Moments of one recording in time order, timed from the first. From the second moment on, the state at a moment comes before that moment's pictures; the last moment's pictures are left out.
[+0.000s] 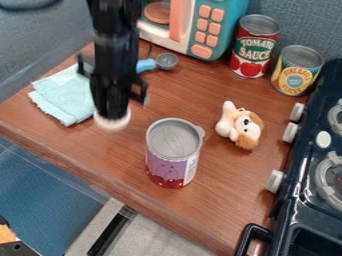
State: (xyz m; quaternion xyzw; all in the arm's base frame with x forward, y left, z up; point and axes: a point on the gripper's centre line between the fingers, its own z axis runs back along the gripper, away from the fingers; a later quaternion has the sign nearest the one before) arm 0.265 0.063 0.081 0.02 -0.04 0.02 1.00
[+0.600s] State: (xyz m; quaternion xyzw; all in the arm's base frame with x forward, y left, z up) arm 0.359 0.033 0.160 -0.01 -0.10 0.03 0.99
